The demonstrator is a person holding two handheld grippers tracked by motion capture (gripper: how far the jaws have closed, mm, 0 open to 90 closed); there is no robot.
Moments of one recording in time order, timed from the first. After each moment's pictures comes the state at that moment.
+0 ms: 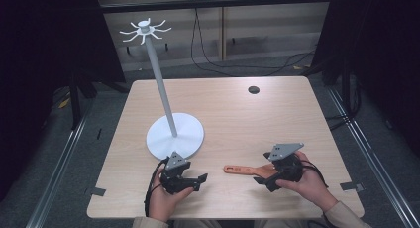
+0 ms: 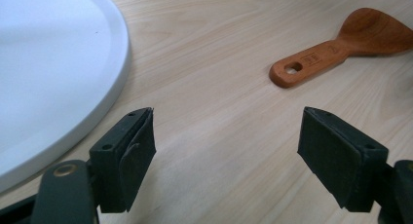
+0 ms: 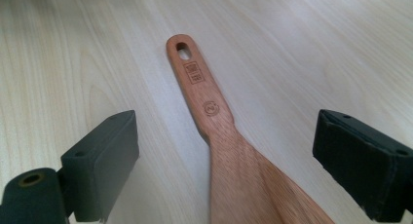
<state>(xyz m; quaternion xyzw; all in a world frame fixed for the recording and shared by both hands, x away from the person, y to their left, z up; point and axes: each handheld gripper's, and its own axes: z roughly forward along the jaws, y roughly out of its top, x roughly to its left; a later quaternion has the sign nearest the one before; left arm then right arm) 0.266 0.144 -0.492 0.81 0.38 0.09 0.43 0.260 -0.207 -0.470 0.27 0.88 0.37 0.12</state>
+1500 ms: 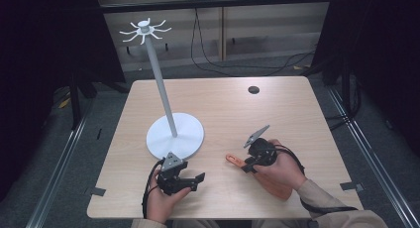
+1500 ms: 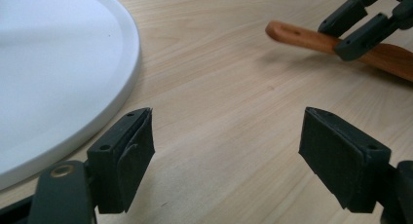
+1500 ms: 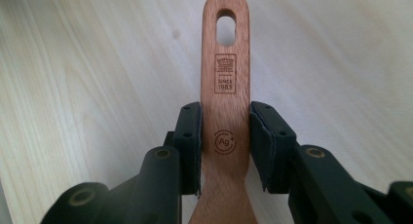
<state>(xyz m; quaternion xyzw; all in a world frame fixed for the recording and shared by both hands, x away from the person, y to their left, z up) 0.266 0.146 -0.492 0.80 0.38 0.09 0.45 0.306 -0.161 -0.464 0.33 0.91 0.27 0.01</state>
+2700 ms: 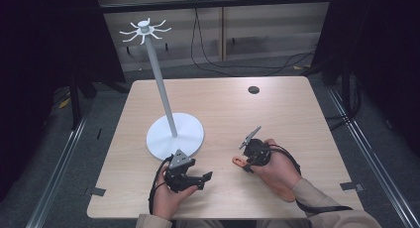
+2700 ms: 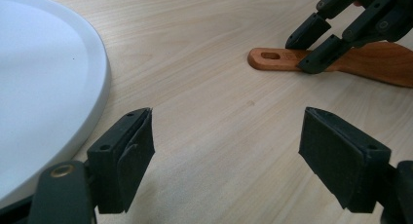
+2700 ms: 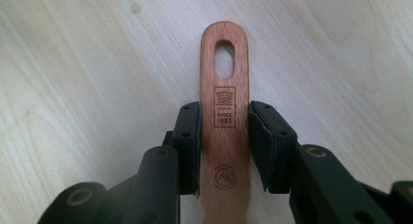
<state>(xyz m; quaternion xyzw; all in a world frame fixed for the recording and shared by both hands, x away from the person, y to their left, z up) 0.271 0.129 -0.489 0.81 0.35 0.08 0.46 0.313 -0.146 -0.473 0.34 0.92 0.18 0.04</state>
